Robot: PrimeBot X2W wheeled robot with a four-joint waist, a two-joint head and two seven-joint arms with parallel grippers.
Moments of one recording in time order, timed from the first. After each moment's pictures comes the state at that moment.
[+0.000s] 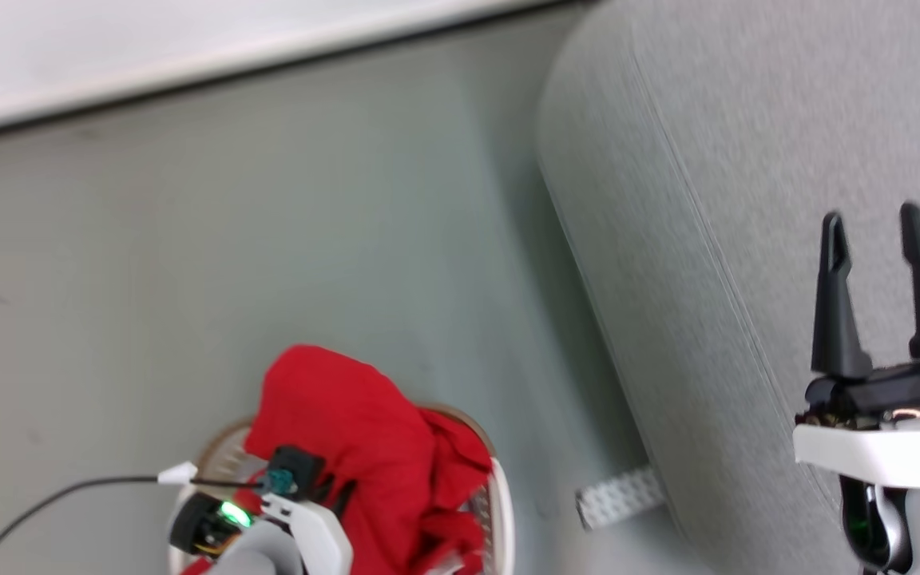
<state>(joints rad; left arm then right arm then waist) -0.61 0.13 -0.70 1.19 -0.35 -0.13 -0.26 -0.30 -0.05 0.02 -0.05 0.26 0.13 -0.26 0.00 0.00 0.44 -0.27</state>
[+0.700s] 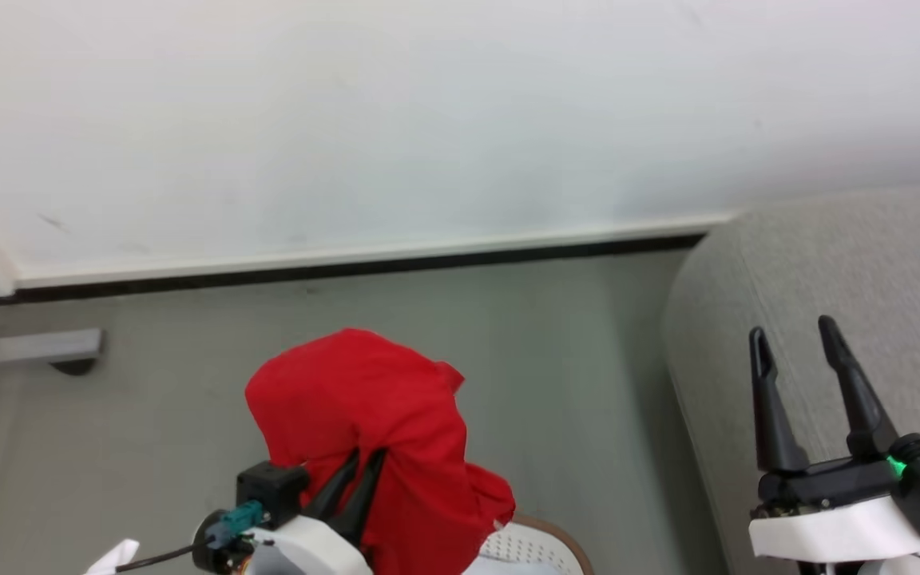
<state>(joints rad) -0.30 0.17 -0.48 0.56 -0.44 -0.12 -0.26 -0.15 -0.05 0.08 0.02 0.22 0.13 -0.26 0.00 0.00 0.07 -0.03</state>
